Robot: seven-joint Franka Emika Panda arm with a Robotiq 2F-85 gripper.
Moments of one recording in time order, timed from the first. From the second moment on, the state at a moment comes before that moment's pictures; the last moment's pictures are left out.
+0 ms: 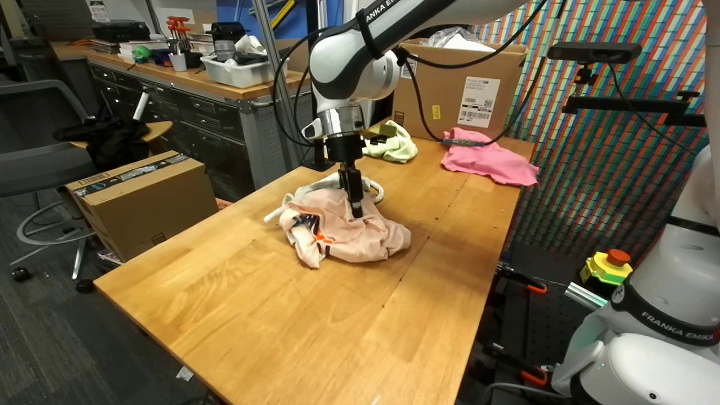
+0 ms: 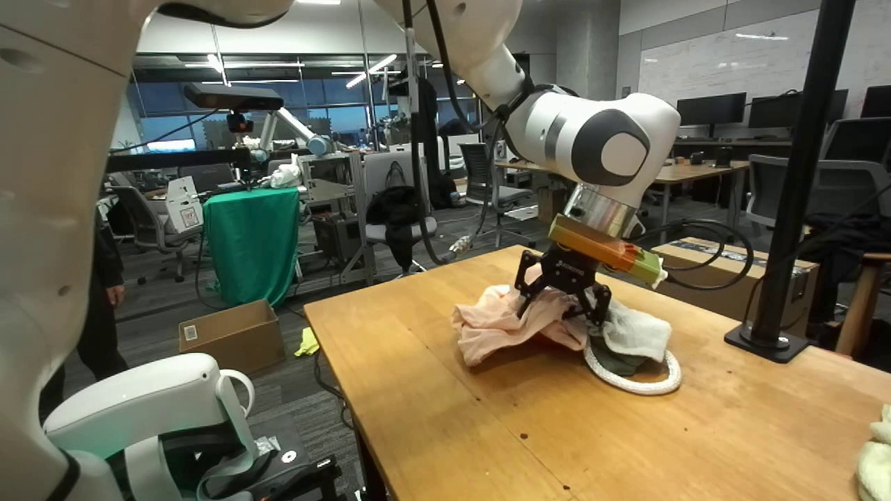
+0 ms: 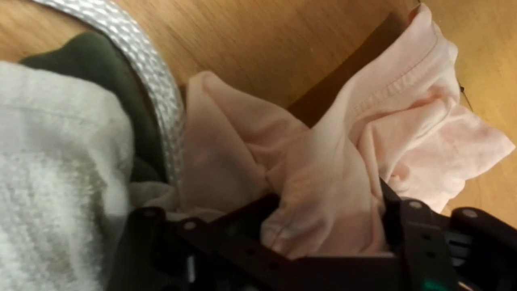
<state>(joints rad) -0.05 0.45 0.07 -1.77 0.22 1.87 -0.85</state>
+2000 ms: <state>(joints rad) -0.08 0.13 0.04 -1.83 -0.04 1.97 -0.67</state>
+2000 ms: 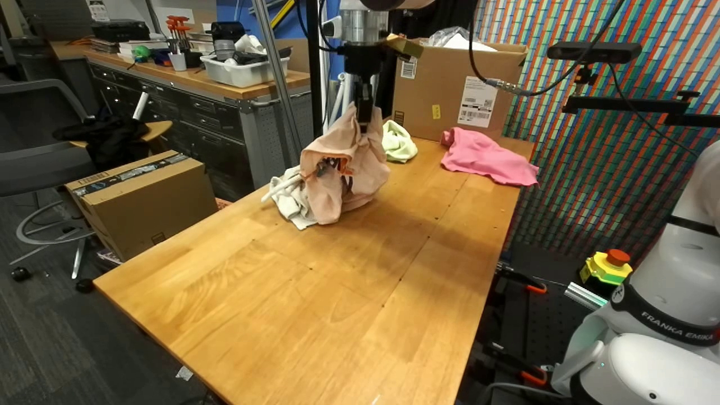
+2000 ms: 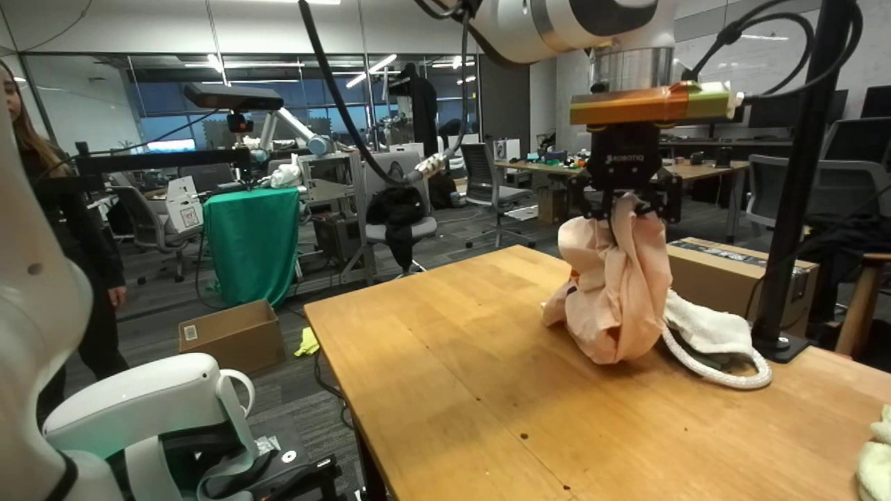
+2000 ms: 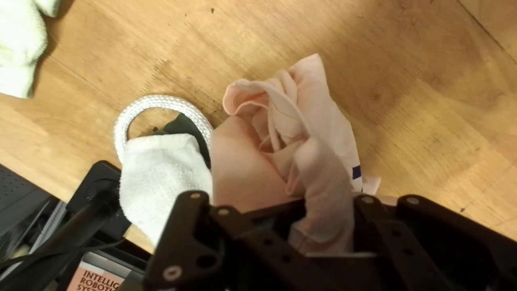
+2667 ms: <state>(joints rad) -0.08 -0.13 0.03 -2.00 -0.09 1.93 -0.56</state>
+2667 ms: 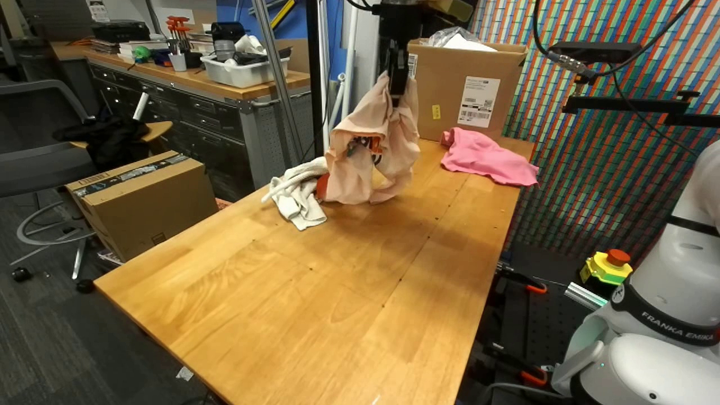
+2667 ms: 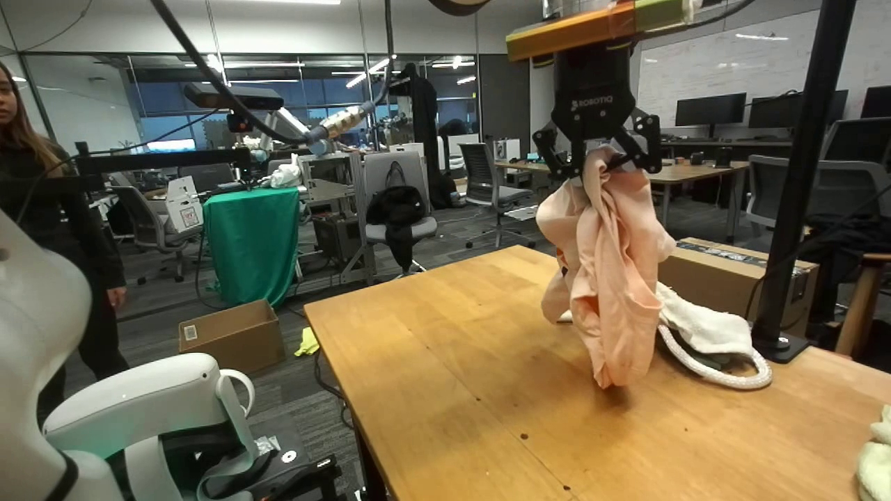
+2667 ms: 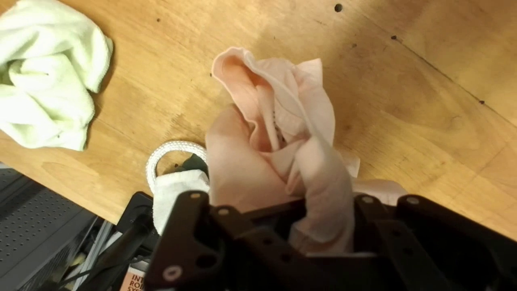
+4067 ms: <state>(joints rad) -0.01 -0.58 -0.04 -2.49 0.00 1.89 -0.23</state>
